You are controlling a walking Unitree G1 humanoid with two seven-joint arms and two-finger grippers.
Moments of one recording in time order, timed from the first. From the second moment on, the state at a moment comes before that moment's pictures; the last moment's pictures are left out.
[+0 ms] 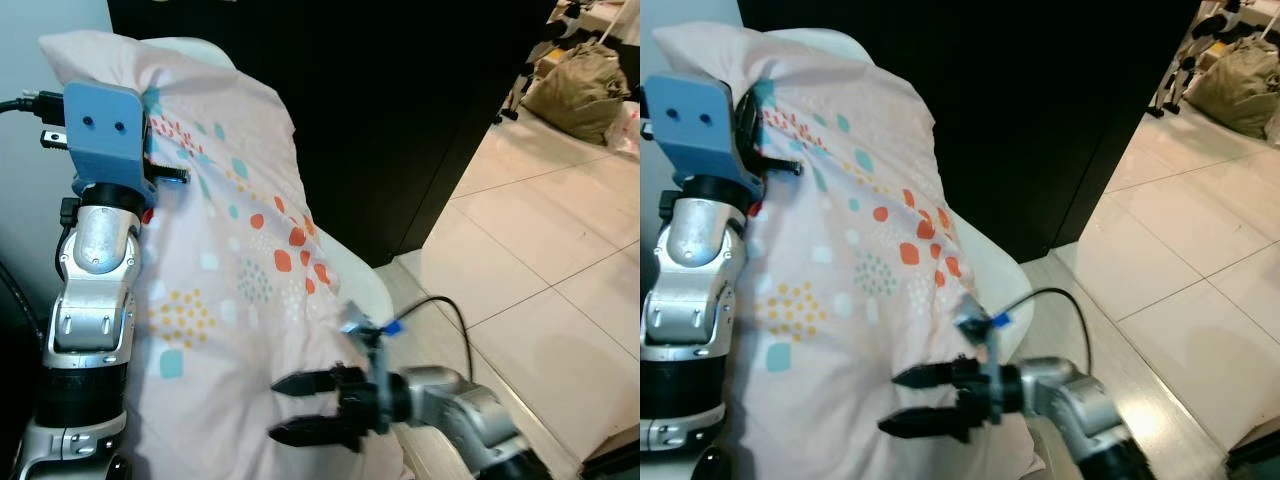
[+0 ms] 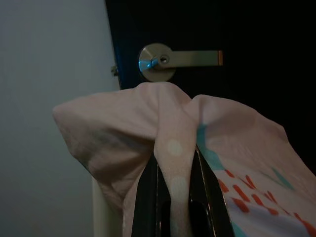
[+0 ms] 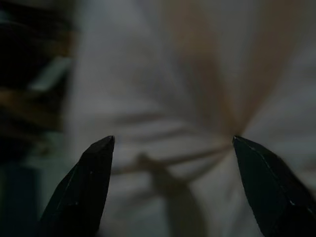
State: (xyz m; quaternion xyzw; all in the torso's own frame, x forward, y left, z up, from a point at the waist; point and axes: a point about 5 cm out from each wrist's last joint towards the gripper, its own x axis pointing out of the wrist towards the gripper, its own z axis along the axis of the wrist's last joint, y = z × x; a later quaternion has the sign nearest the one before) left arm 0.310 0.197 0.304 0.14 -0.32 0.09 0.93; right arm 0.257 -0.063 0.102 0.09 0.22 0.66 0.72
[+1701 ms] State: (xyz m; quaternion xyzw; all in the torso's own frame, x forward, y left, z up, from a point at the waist) left arm 0.317 0.236 0.180 0.25 -0.06 0.18 0.95; right arm 0.354 -0.087 0.081 -0.01 0.19 0.22 0.96
